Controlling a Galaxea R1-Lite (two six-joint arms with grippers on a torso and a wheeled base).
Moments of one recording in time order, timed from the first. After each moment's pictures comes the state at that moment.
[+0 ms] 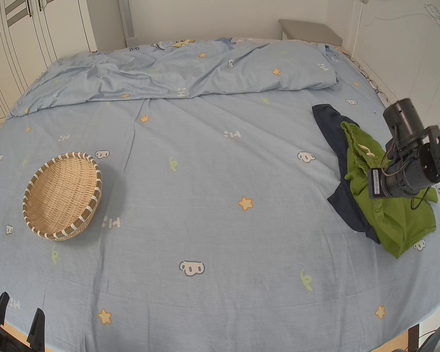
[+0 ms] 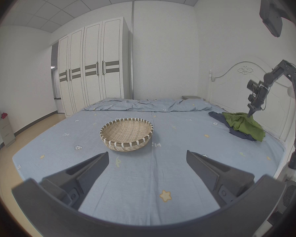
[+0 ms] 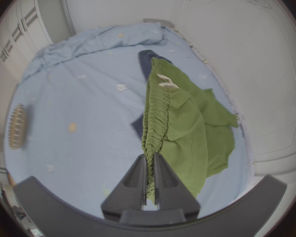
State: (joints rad) left arm 0.00 0.02 -0.02 0.00 0.03 -0.01; right arm 0.33 1.69 -1.27 0.50 -0.37 0.27
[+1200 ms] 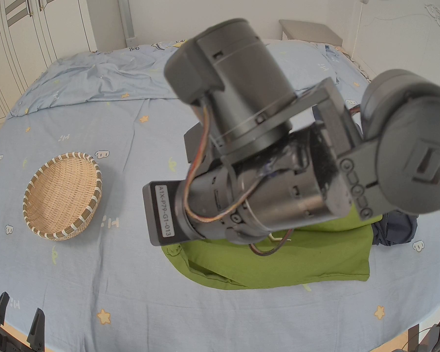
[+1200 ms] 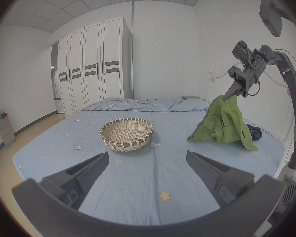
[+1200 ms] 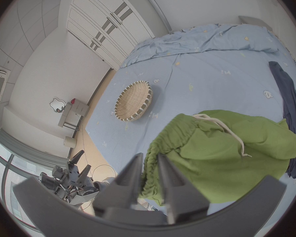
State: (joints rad) left arm 0.00 0.02 -0.02 0.00 0.03 -0.01; right arm 1.09 2.00 -1.91 0.61 -0.11 0.51
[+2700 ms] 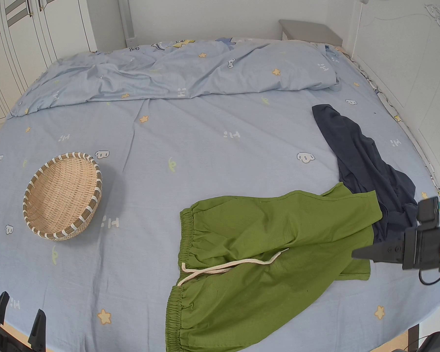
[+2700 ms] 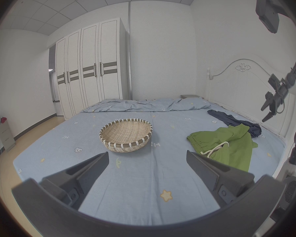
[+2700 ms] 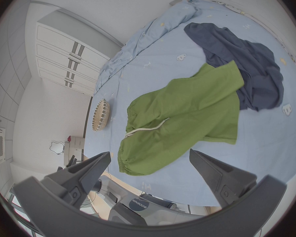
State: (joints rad) left arm 0.00 0.02 -0.02 0.00 0.02 0.02; right arm 0.42 1.20 -0.67 0.16 0.31 0.53
